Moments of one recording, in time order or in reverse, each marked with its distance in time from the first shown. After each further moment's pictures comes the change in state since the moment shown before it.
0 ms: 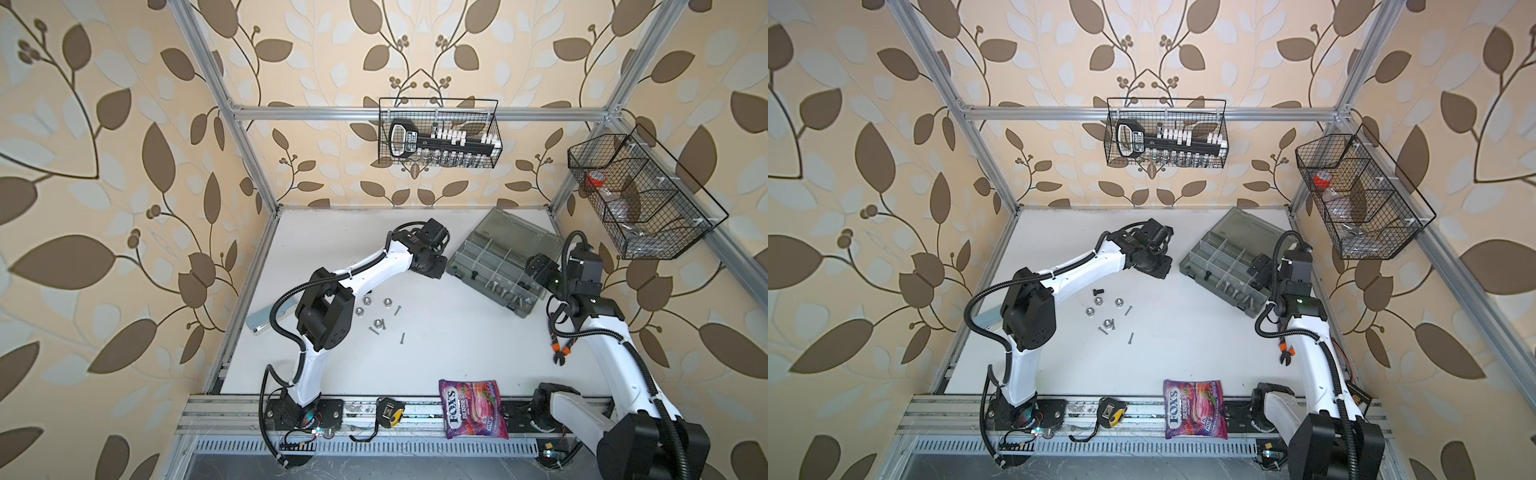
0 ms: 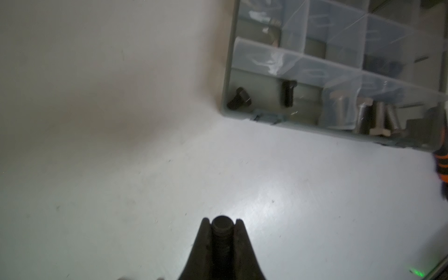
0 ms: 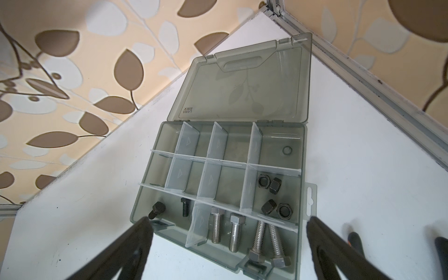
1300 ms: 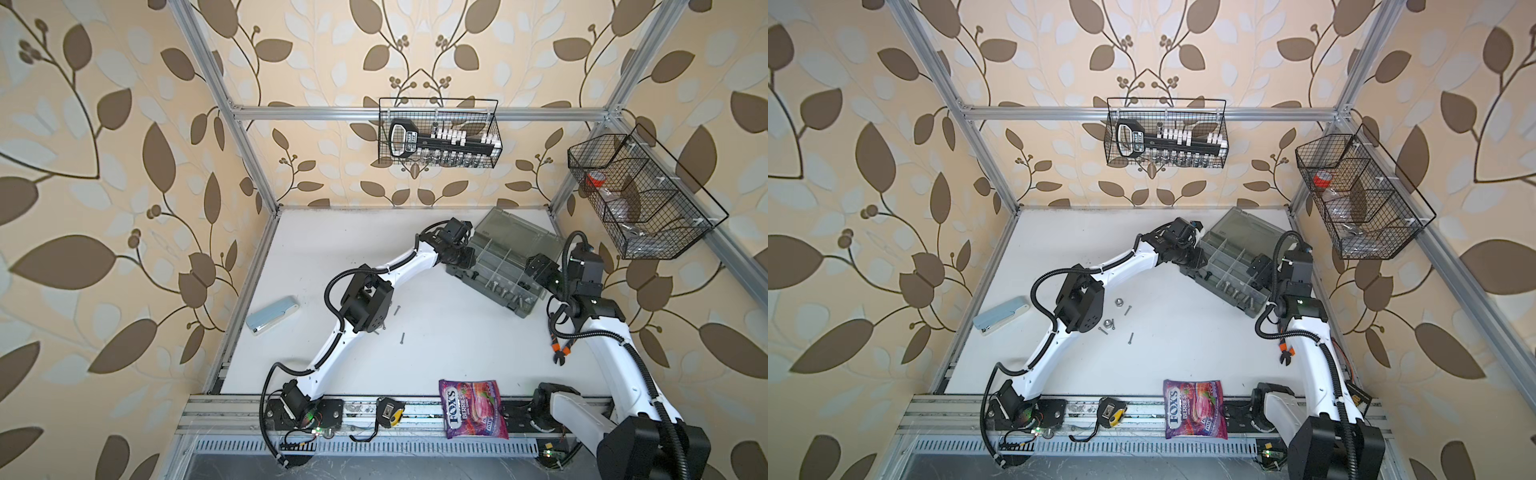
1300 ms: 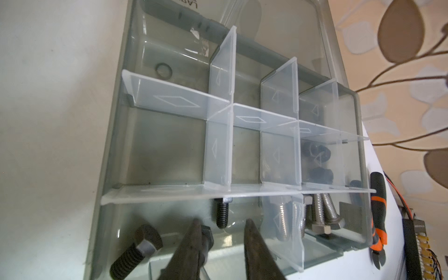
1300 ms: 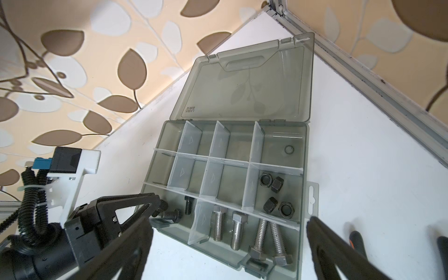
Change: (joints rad) left arm -0.011 0.437 0.444 0.185 0.218 -0.130; right arm 0.000 -0.011 0.000 -0.006 -0.016 0.000
